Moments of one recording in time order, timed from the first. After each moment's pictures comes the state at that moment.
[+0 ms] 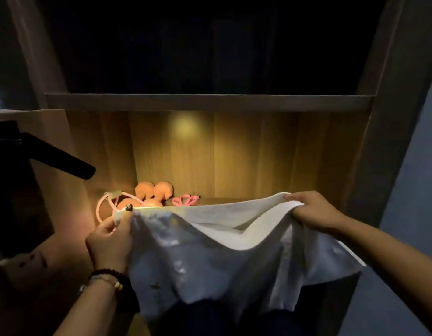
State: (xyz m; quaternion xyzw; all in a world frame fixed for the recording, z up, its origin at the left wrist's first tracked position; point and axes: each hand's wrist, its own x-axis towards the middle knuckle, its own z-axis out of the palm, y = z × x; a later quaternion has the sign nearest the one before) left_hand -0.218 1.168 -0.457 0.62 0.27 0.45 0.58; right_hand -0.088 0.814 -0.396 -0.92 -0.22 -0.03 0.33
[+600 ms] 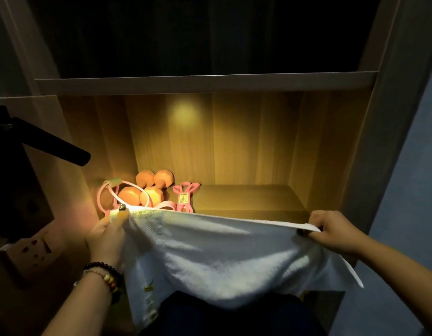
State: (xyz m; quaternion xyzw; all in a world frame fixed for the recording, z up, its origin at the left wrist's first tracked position) left_hand -0.230 1.164 -0.468 0.53 0.31 0.39 0.69; right_hand -0.086 0.757 -0.472 -0.94 -0.22 0.00 0.28
